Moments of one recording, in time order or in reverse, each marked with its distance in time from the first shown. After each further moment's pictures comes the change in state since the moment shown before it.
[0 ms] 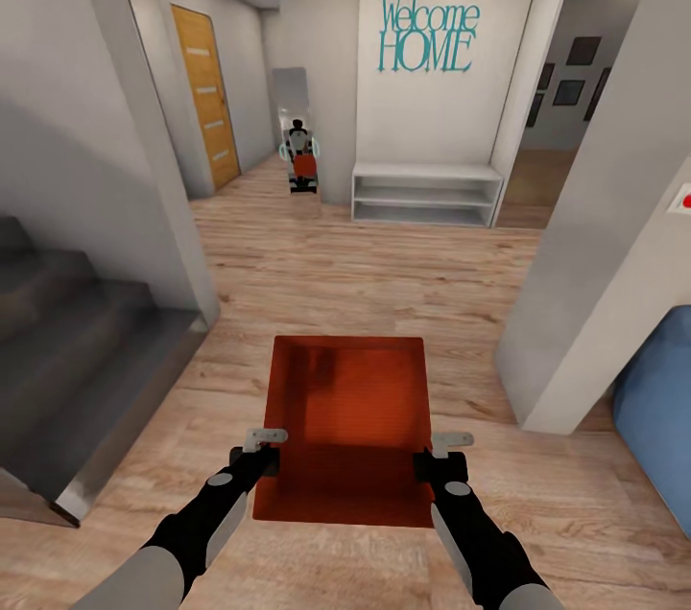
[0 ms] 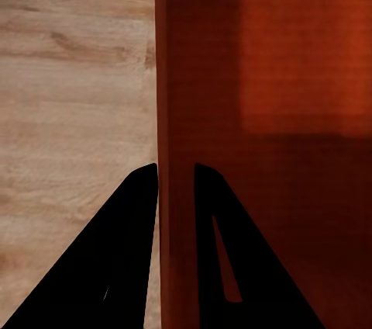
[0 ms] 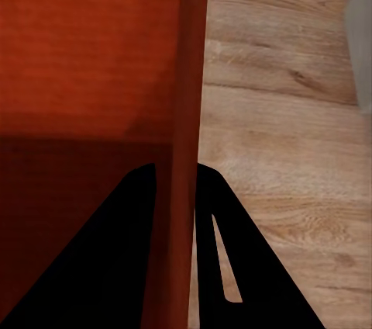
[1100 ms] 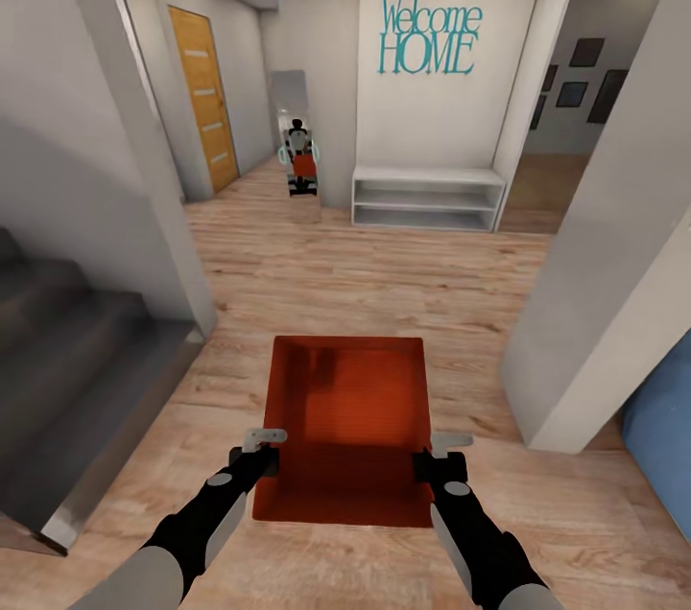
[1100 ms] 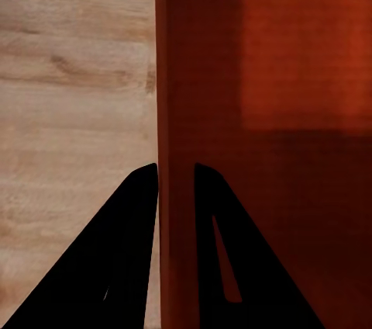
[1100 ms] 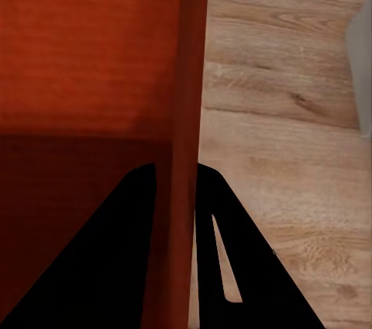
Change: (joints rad) left arm 0.000 0.001 0.000 0.000 0.003 0.000 -0.002; right arm 0.000 0.002 -0.001 0.001 0.001 0.000 0.000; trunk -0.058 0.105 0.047
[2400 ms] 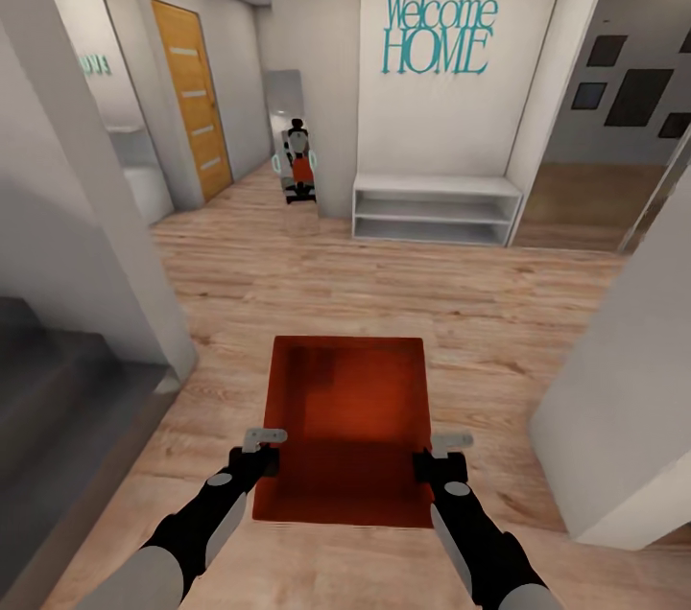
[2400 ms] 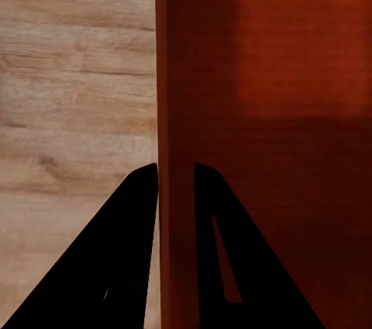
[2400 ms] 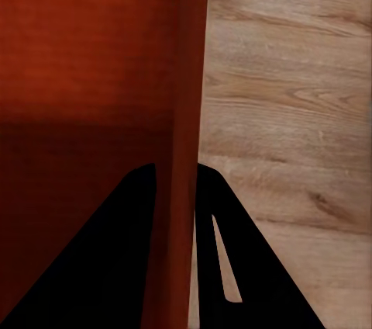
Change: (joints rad) left arm 0.000 0.000 -0.001 0.000 0.000 0.001 0.001; right arm 0.000 0.000 0.000 0.001 0.000 0.000 0.000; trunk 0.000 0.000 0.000
